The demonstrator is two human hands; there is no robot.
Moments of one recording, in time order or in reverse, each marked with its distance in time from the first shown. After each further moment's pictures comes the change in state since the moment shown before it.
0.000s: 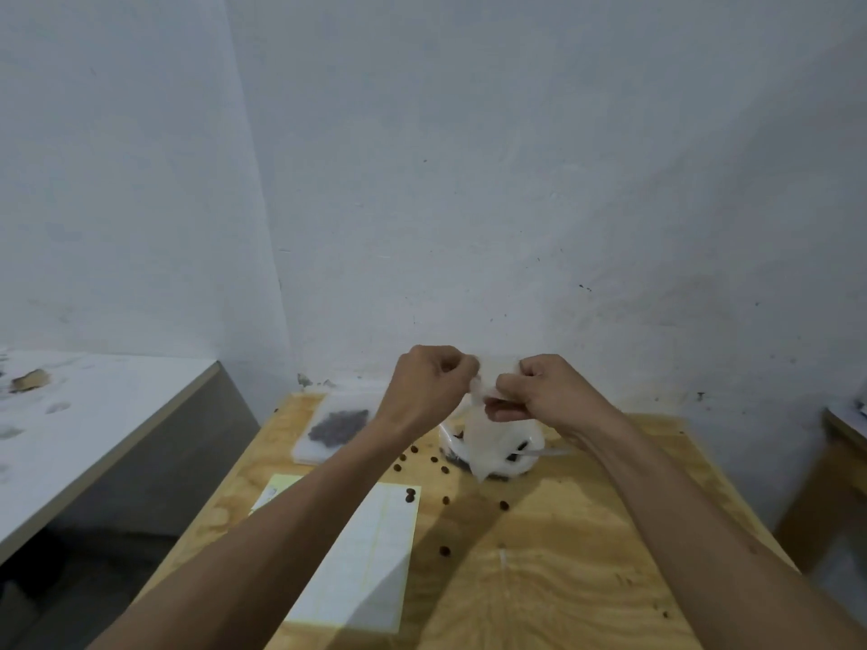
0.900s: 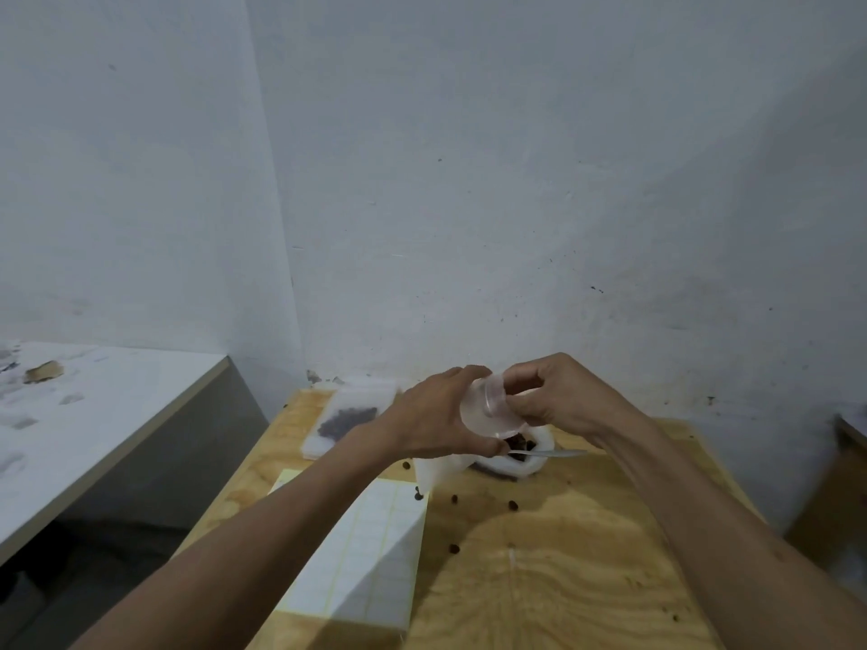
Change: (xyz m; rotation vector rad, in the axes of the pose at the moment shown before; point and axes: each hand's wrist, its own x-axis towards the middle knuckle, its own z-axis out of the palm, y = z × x) left_hand -0.002 -0.028 -0.005 0.488 -0.293 0.222; right_hand -0.011 -0.014 -0.005 -0.217 -0.160 -0.112
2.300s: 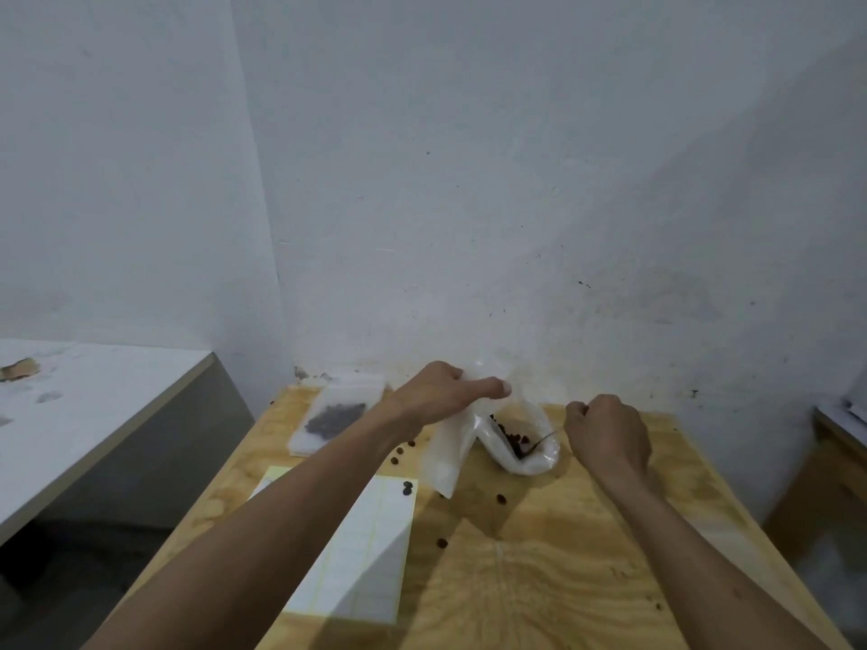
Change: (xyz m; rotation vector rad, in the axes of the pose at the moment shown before) left_hand 0.030 0.003 0.010 -0.593 -0.113 -0.455; right_hand -0.007 0.087 0.005 -0.541 0.730 0.437
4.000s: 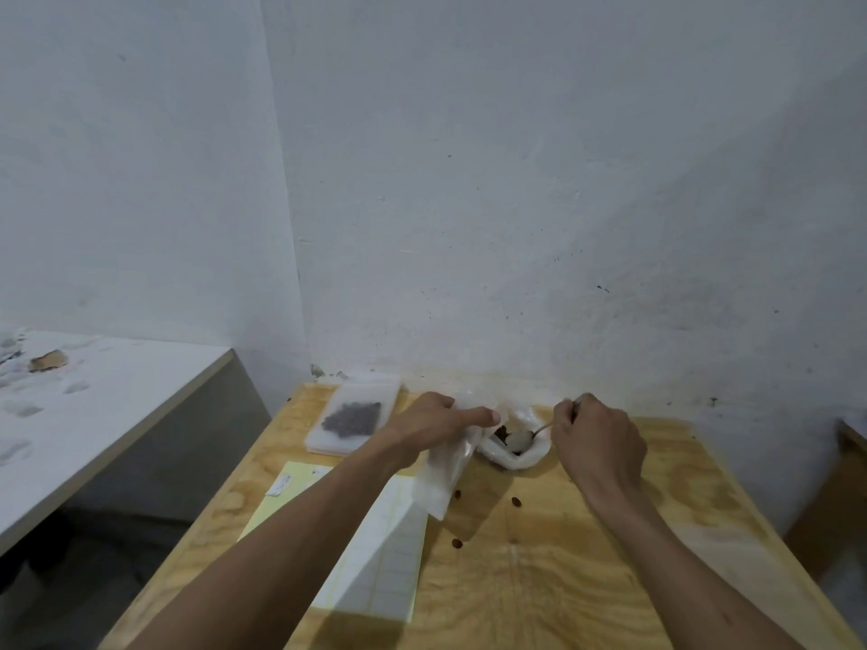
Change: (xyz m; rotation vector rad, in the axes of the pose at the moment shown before) left_hand -0.015 -0.036 -0.001 -0.066 0.028 -0.066; right_hand -0.020 -0.016 0.018 -0.060 0.150 -0.218
